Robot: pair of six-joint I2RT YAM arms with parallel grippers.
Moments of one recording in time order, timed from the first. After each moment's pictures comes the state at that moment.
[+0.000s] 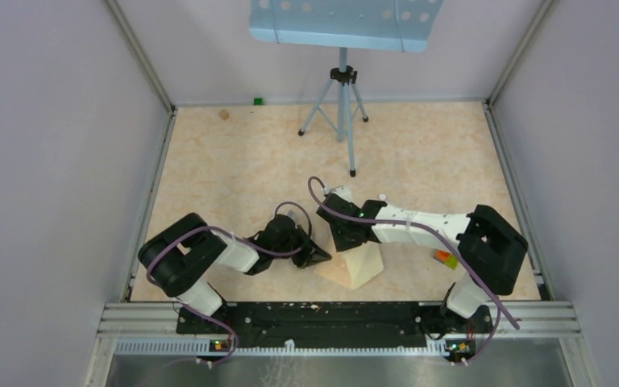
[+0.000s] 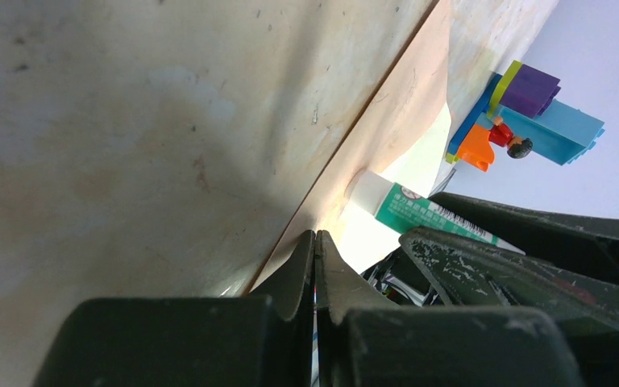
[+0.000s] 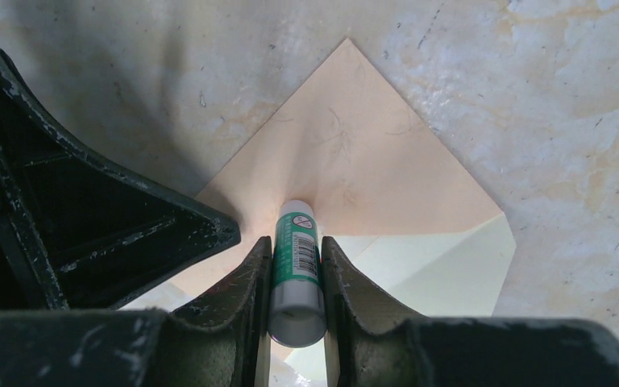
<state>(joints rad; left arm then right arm) -0.78 1.60 0.35 0.57 0.31 -1.44 1.01 1.62 1.03 -0.59 0.24 0.64</state>
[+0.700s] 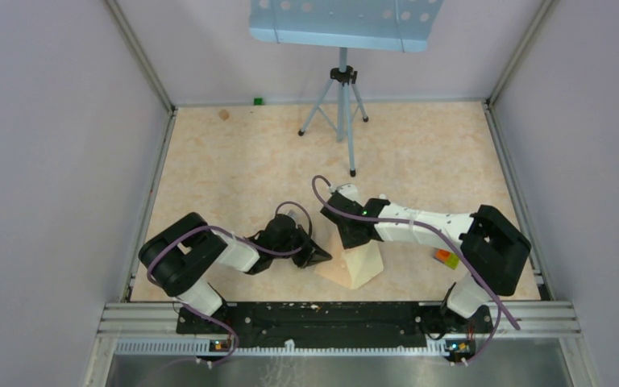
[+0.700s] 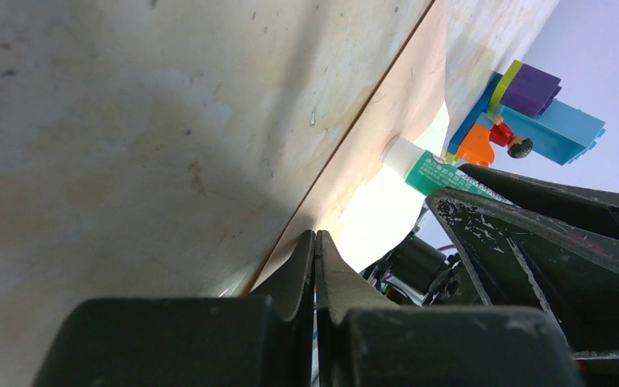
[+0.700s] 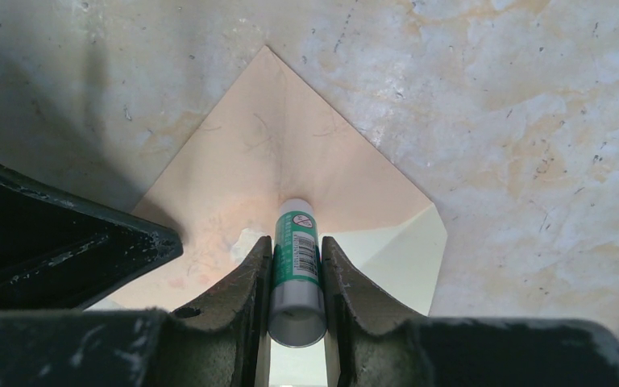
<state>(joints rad) -0.78 1.61 0.36 0.57 0.31 -1.44 0.99 1.60 1.02 -0.63 0.32 0.62</state>
